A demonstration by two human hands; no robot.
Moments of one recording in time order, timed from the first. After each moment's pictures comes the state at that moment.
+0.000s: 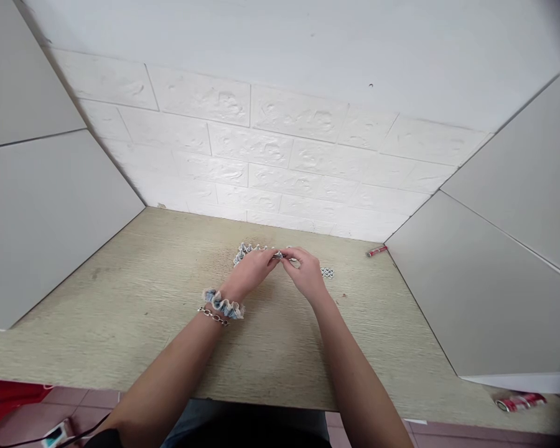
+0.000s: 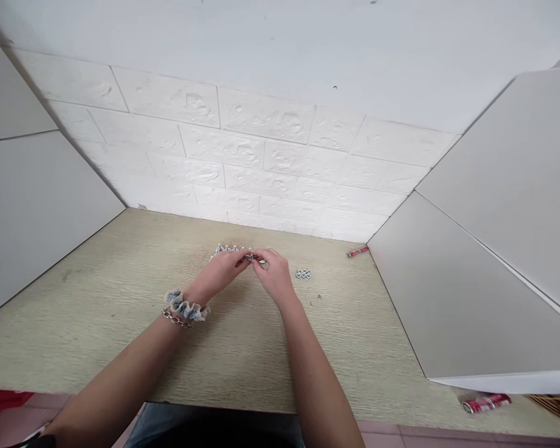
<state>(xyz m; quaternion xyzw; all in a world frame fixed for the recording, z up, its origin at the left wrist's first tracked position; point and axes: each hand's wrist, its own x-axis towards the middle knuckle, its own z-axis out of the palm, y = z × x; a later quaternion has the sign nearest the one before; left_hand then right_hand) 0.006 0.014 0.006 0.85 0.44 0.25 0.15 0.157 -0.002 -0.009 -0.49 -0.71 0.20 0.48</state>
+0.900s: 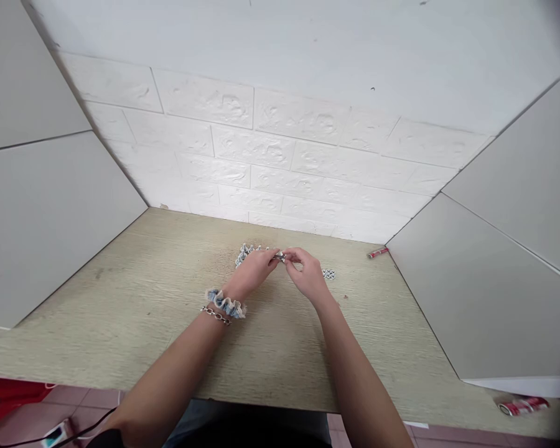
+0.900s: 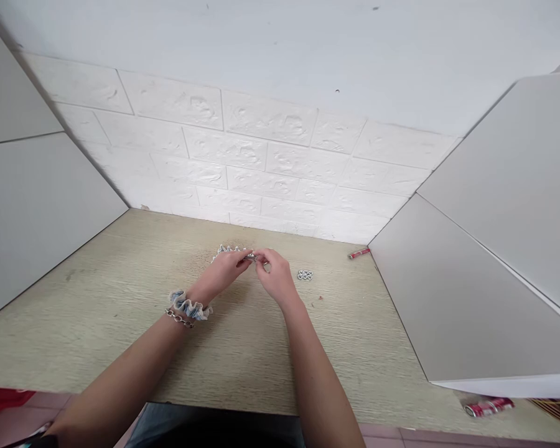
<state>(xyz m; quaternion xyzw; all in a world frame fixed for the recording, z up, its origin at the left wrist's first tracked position) 0.006 0.016 0.005 0.85 0.43 0.26 0.15 0.157 -0.002 -0.009 -0.49 -0.71 0.22 0.46</state>
